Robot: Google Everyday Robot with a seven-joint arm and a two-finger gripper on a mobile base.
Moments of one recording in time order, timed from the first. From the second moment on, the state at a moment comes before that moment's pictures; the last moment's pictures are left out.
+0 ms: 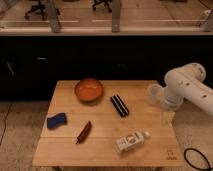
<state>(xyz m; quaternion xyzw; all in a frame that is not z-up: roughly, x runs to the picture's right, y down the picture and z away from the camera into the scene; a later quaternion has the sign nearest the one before) 0.285 0.103 0.684 -0.28 0.02 0.02 0.96</state>
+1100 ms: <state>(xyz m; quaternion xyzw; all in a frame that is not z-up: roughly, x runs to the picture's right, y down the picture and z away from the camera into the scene) 0.184 0.065 0.710 -0.26 0.00 -0.06 0.96</state>
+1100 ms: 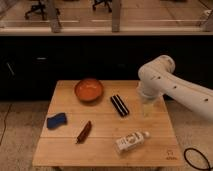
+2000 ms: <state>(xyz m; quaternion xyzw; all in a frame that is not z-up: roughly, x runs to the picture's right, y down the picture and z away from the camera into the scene) 0.102 0.044 0.726 -0.24 -0.03 -0.15 0.96</state>
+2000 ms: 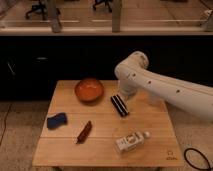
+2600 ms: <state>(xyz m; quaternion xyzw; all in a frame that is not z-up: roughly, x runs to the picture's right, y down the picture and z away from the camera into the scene) 0.057 0.038 0.734 -0.23 -0.05 -0.20 0.95</state>
